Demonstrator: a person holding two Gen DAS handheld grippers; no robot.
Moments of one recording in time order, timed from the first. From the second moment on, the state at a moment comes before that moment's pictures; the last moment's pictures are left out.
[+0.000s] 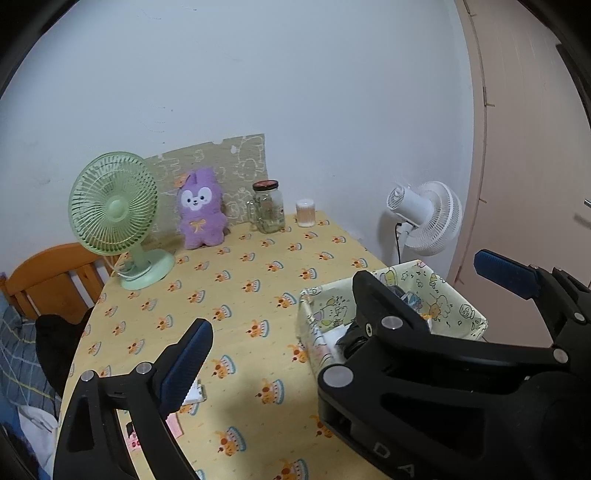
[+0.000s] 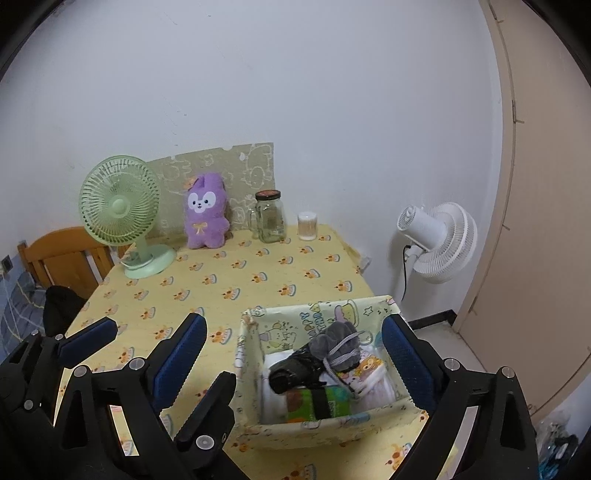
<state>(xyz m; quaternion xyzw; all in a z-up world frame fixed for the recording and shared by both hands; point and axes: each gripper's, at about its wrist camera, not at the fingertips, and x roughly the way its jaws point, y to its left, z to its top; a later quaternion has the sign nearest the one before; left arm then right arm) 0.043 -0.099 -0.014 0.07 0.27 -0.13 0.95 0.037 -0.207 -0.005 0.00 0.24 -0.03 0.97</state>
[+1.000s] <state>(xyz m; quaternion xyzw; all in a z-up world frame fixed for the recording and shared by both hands) 0.028 -0.010 -0.048 0.05 0.28 -0.08 0.96 0.026 -0.116 -0.040 0.00 0.24 0.02 0.97</state>
